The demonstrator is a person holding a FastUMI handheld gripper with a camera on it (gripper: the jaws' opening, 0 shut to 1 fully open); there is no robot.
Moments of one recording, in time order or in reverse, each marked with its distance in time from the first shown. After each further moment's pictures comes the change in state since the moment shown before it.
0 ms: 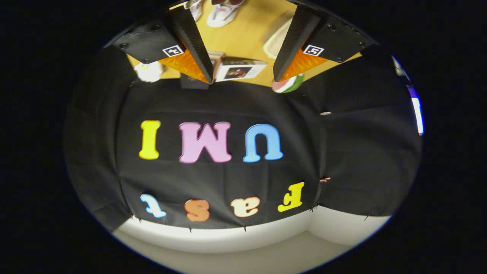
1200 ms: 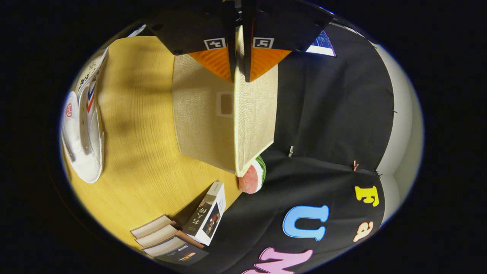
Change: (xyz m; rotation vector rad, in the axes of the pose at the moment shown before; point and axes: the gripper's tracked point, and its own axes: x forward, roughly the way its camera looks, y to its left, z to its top) arm 0.069 0.084 -0.230 0.859 0.667 0.264
